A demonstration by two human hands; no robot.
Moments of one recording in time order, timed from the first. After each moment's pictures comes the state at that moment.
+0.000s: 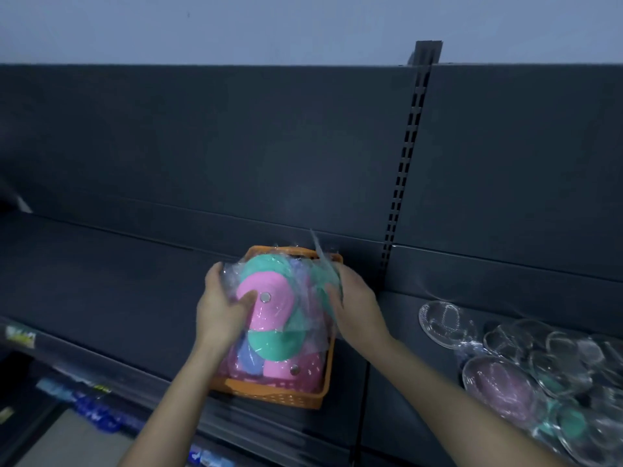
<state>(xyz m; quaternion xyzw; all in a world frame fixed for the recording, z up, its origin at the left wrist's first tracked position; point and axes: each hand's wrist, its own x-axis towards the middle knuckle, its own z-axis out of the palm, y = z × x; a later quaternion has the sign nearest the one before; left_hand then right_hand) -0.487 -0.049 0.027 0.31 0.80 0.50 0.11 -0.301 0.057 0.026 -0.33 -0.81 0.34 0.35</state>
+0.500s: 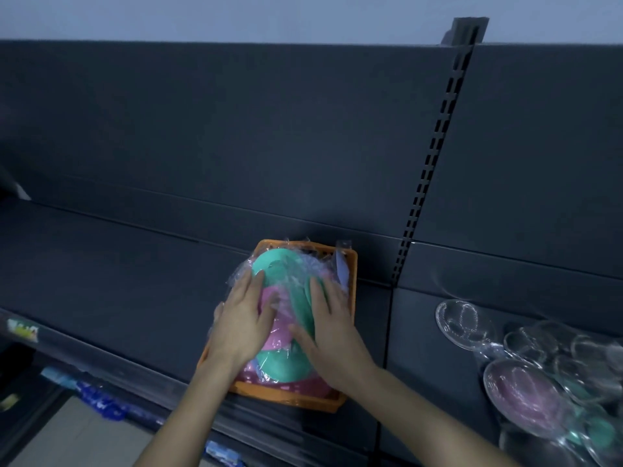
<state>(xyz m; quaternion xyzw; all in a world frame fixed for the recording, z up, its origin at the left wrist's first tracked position) -0.497 -0.052 -0.001 0.49 0.83 0.25 0.07 -0.338 0.014 -0.002 -0.35 -0.88 0.27 0.16</state>
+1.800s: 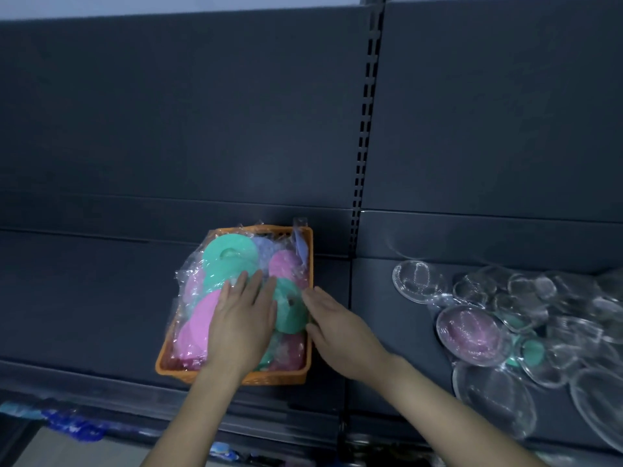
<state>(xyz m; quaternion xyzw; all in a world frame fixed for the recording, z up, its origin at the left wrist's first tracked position) -0.436 -0.043 -0.001 0.61 0.79 0.04 -0.06 -0.265 0.018 -0.015 -0.32 -0.90 0.27 0.14</state>
